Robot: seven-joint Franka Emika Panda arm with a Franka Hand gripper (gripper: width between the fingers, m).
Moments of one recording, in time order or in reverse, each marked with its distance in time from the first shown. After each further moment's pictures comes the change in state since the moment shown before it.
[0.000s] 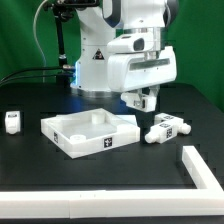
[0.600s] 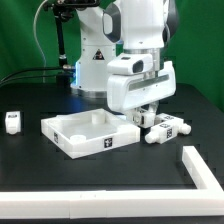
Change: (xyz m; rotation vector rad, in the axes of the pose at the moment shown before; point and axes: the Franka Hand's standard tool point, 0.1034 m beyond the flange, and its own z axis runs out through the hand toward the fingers) arm -0.008 -0.006 0.036 0.043 -0.043 0.015
